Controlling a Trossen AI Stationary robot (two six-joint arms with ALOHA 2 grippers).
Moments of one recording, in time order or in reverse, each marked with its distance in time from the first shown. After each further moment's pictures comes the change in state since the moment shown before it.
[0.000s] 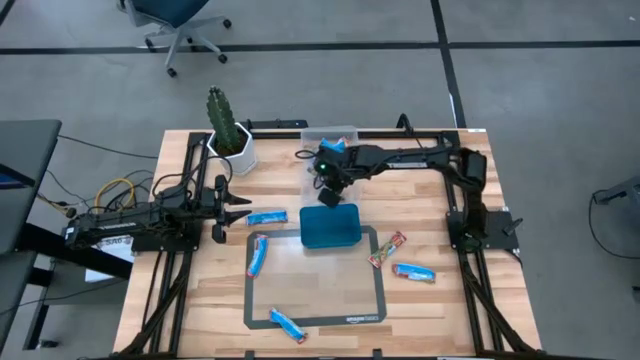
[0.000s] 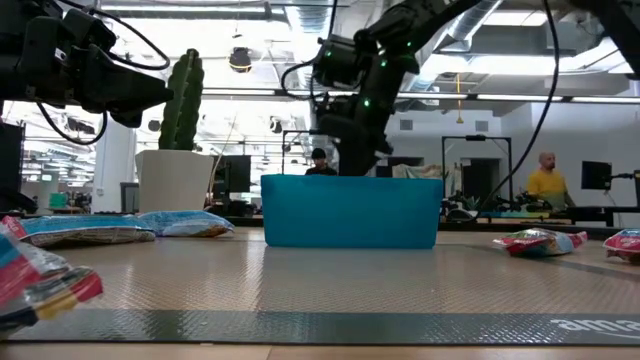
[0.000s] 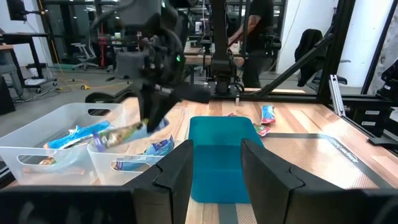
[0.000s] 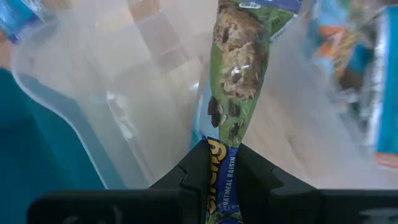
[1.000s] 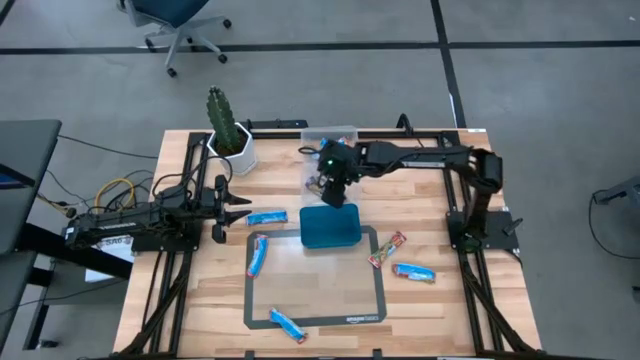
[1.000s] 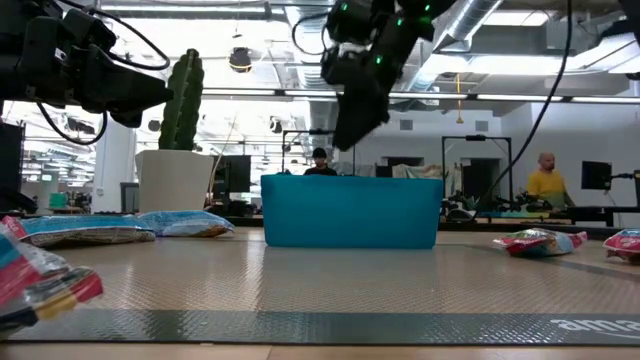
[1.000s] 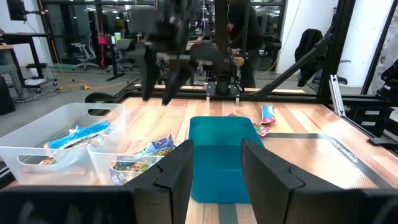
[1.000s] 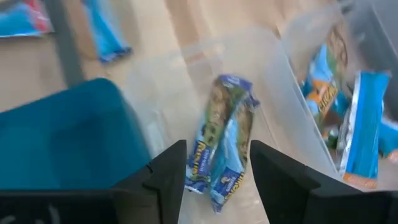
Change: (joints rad) left arm 0.000 0.000 0.000 0.000 0.000 0.000; right arm 0.024 -0.139 0.001 -0.008 -0.061 -0.108
